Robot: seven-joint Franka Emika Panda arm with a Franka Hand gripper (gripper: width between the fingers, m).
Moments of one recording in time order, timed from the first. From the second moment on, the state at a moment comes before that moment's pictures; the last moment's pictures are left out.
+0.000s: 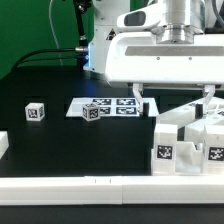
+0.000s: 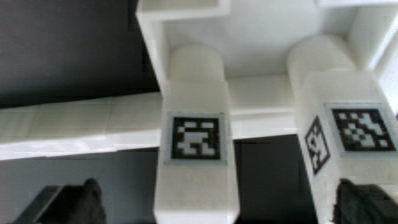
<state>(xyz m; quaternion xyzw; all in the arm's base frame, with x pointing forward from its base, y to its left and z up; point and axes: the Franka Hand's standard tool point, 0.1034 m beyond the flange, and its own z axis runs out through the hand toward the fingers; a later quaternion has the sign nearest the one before) 0.602 0.058 0.083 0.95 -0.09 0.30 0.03</state>
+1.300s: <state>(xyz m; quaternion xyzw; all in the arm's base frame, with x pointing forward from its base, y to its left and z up) 0.620 0.049 0.008 0.96 -0.09 0.27 0.03</state>
